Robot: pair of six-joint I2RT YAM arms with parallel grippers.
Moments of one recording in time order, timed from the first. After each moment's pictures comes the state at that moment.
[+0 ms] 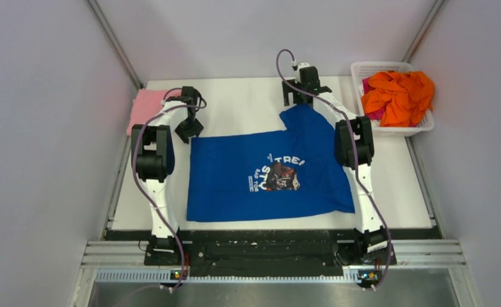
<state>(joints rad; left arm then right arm) -0.07 2.15 1.67 -0.80 -0.32 -0.81 0.29 2.49 2.15 -0.31 0.02 0.05</state>
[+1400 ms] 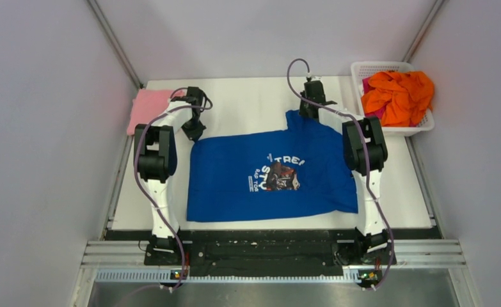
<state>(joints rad) -0.11 2.15 1.67 -0.81 -0.33 -0.76 0.28 2.29 1.71 -0.11 0.14 0.27</state>
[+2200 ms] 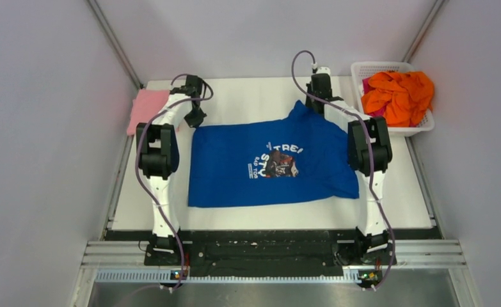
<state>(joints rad) -0.11 2.22 1.87 -0.81 -0.33 -0.70 0.25 2.28 1.79 -0.06 0.20 0.20</state>
